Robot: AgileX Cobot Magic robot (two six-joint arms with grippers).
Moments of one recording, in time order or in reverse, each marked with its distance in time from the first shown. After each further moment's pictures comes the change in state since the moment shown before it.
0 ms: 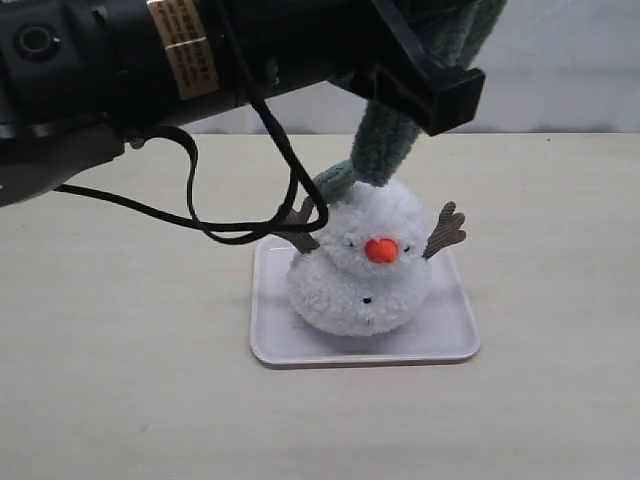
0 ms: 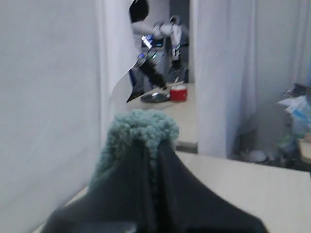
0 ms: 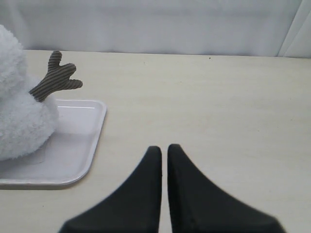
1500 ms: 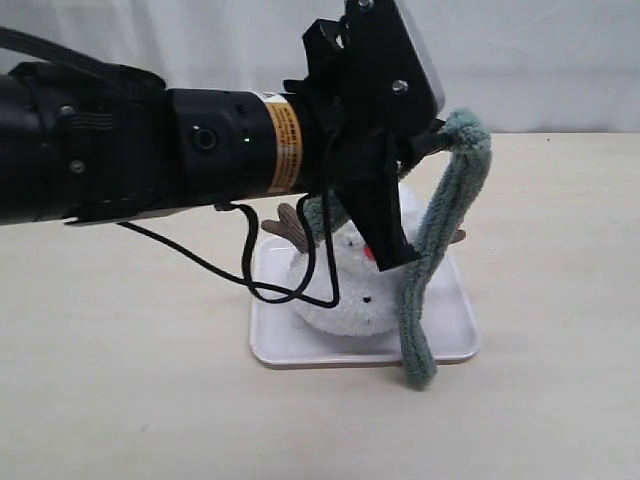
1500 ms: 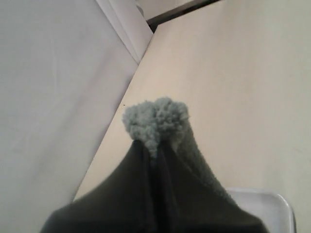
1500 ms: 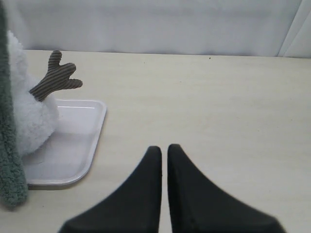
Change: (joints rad) left arm -0.007 0.189 -0.050 0.317 0.318 0.241; right arm 0.000 0.000 0.000 0.000 0.000 0.000
